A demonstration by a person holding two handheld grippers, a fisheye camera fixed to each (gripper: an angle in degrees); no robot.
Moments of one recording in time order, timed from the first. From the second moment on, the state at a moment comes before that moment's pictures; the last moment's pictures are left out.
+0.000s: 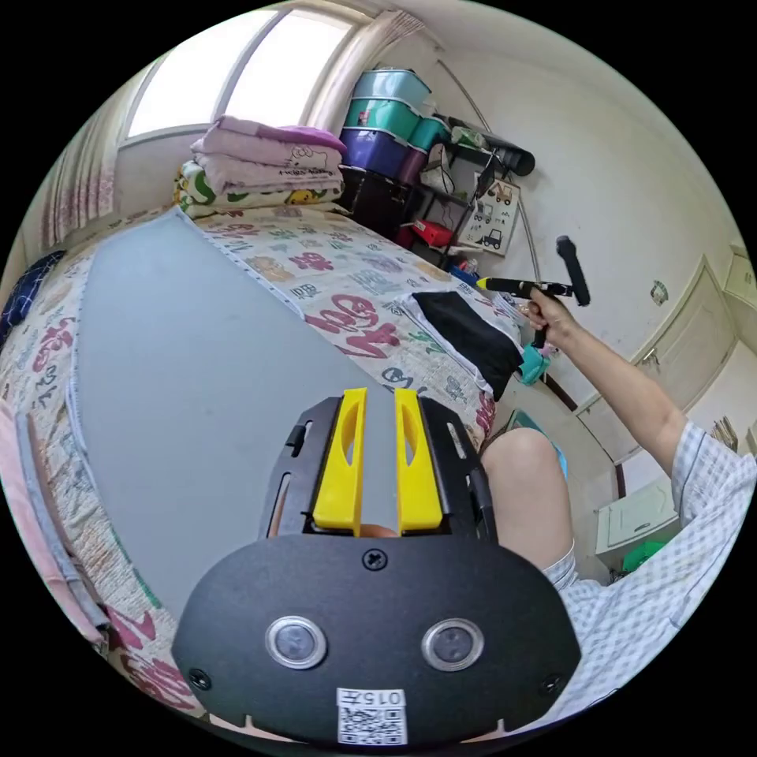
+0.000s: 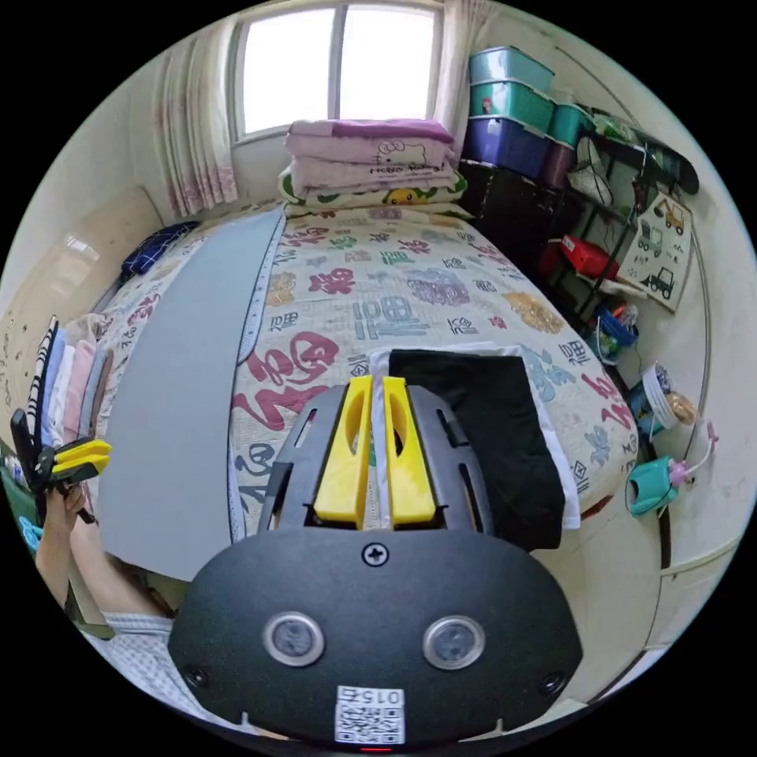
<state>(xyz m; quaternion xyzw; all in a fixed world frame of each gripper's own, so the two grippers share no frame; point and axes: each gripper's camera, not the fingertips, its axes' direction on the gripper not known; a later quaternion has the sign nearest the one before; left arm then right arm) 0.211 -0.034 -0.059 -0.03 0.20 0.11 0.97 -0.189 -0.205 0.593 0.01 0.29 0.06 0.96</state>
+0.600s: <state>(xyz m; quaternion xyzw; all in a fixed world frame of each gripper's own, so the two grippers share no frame) 0.245 -0.060 0.073 -0.09 0.33 0.13 0.93 -0.096 -0.337 0.560 -0.02 0.26 0.08 0.96</state>
